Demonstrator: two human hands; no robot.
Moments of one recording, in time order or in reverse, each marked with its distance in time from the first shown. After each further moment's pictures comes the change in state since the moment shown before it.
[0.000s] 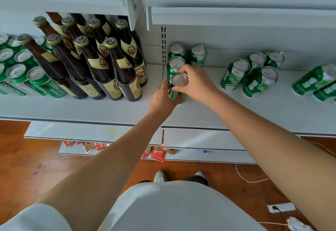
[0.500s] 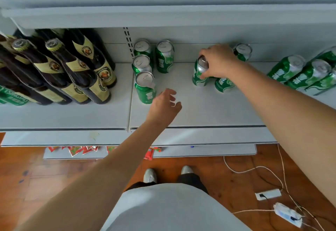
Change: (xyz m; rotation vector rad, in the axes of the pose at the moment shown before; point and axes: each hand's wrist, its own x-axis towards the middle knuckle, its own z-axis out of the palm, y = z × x) left_hand -0.029 0.070 0.065 0.021 -0.136 0.006; right_hand 0.024 0.132 -0.107 -0.656 -0.100 -0.002
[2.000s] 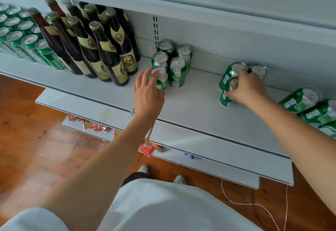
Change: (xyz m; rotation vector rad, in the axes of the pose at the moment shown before) left_hand -0.023 -0.012 -0.009 0.381 0.678 0.018; right_hand -0.051 0.044 0.022 0.332 0.053 0.222
